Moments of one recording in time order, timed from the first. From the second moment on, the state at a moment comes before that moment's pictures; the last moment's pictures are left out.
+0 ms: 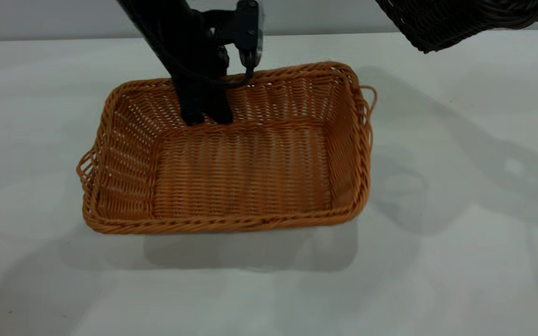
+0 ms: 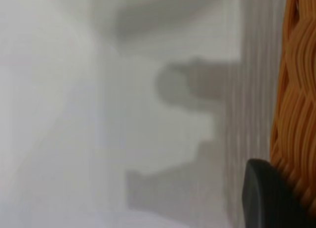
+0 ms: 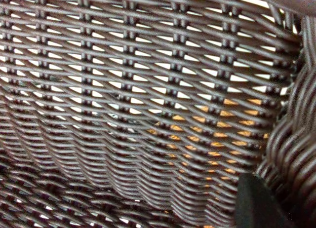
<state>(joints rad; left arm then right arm) -0.41 2.40 -1.61 -0.37 0.46 1.47 -0.19 1.77 -0.84 1.43 0.86 -0.72</state>
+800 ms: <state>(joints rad) -0.42 2.43 -1.61 -0.37 0.35 1.43 -0.19 1.74 -0.84 1.42 0.91 -0.72</state>
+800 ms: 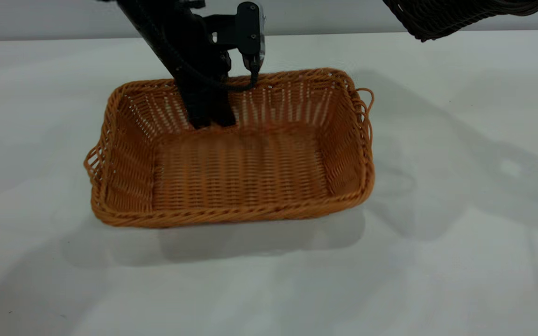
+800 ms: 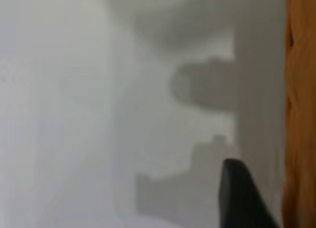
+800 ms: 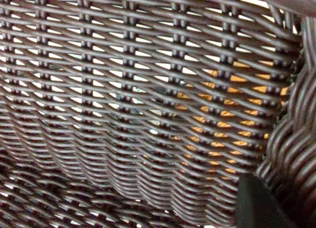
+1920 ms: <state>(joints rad) -0.27 1.85 -1.60 -0.26 0.60 1.15 -0.29 1.74 -0.99 1.37 0.91 -0.68</state>
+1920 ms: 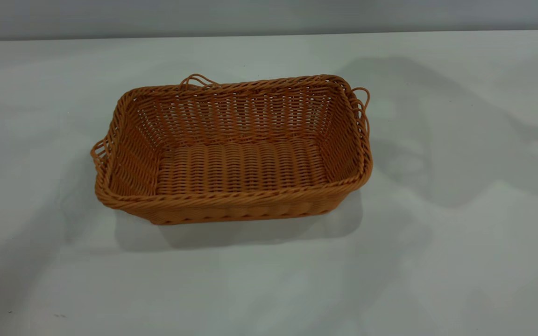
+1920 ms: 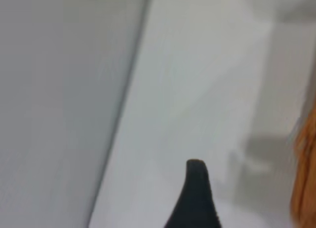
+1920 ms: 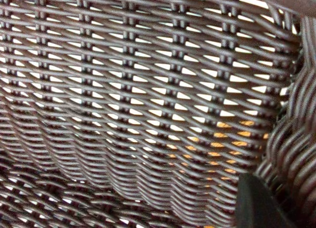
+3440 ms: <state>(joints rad) -0.20 1.46 -1.60 -0.23 0.67 0.99 0.34 2.32 -1.51 0.51 0.82 -0.19</state>
